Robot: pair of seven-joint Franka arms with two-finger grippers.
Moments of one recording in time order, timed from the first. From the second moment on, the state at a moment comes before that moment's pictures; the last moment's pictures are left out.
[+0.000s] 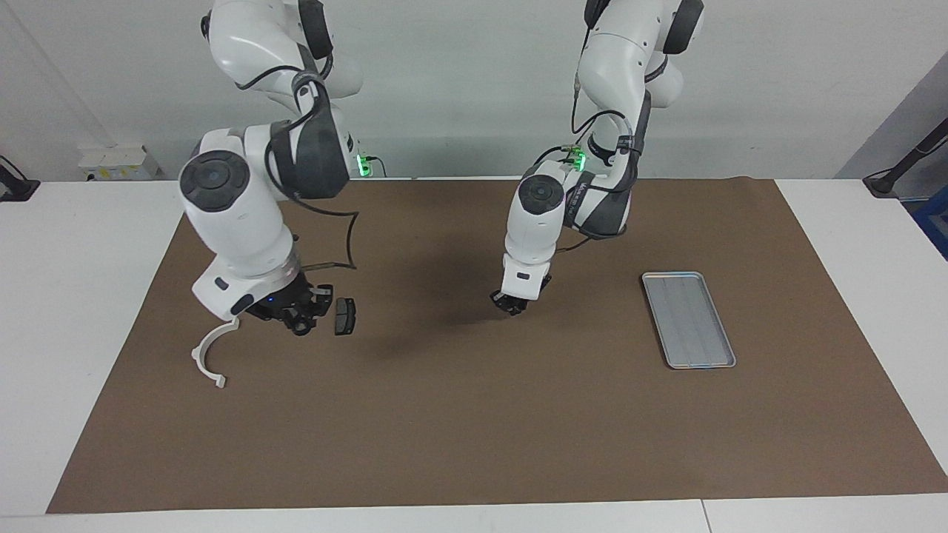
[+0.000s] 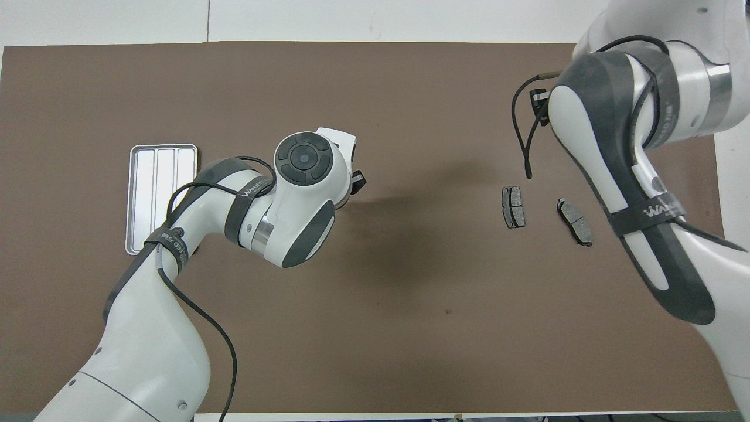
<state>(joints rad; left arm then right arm) -0.54 0.44 -0.07 -1.74 0.02 2.21 -1.05 0.06 0.52 0.05 -1.23 -0.06 1.69 0.02</state>
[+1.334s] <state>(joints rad) -0.49 0.30 0.03 -1.67 0.05 1.94 -1.00 0.02 0.61 0.05 -1.57 -0.06 2.18 -0.01</state>
